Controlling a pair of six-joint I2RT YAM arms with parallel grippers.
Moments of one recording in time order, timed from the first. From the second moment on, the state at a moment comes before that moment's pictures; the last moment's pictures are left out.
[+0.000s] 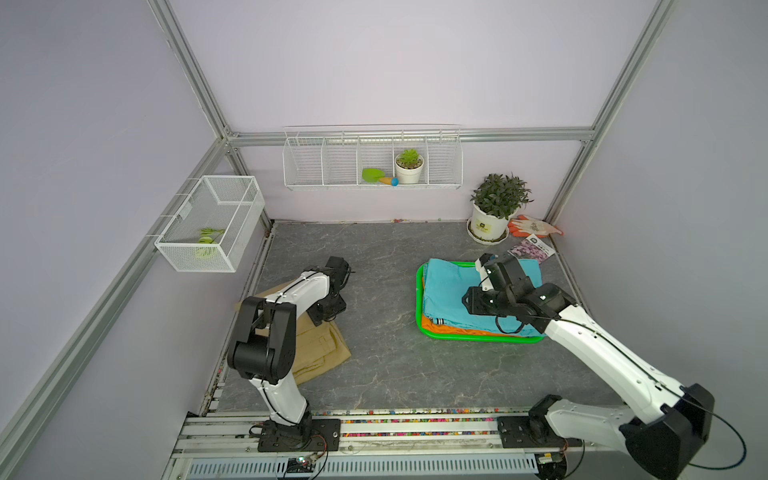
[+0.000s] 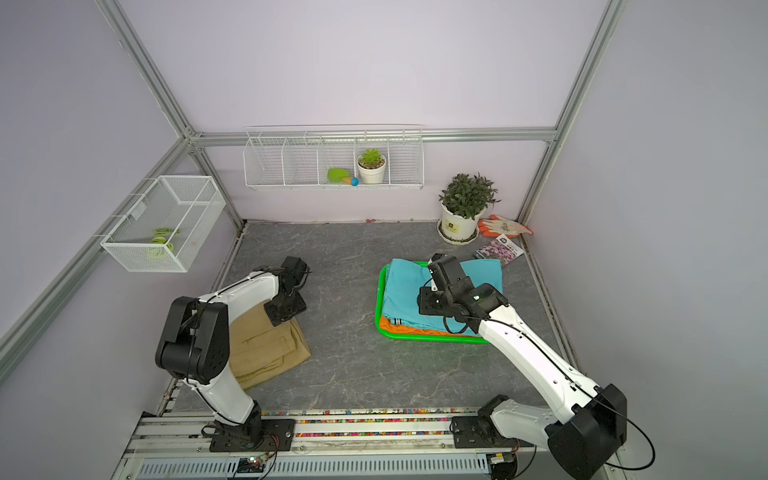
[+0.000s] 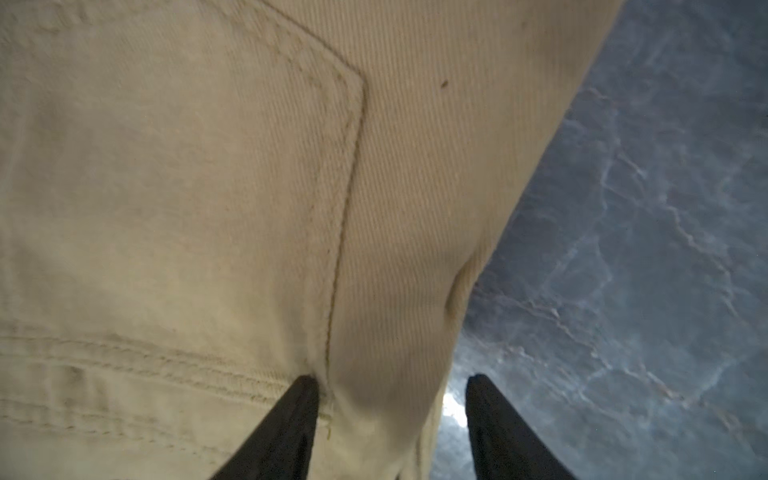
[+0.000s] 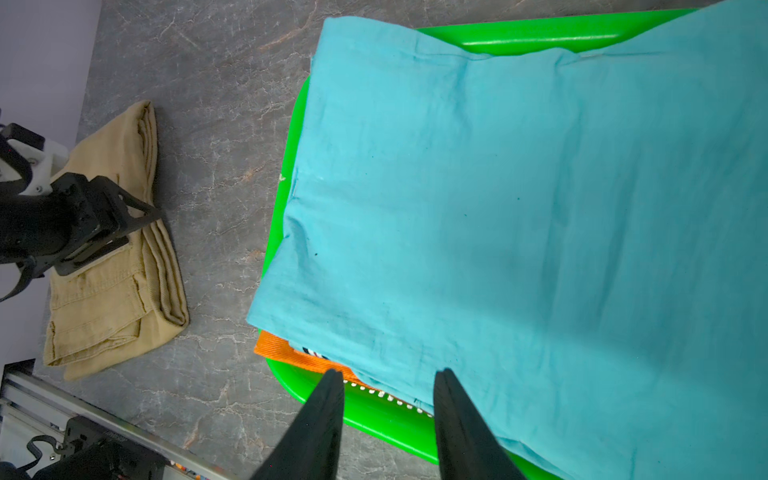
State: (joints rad) left arm -0.29 1.78 1.13 -0.87 -0.26 -0.86; right arm 0.55 1.19 1.09 -0.82 0.00 0.50
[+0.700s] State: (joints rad) left arm -0.79 1.83 1.17 -0.88 -0.28 -0.79; right arm 0.55 1.20 1.09 -0.80 0.00 0.45
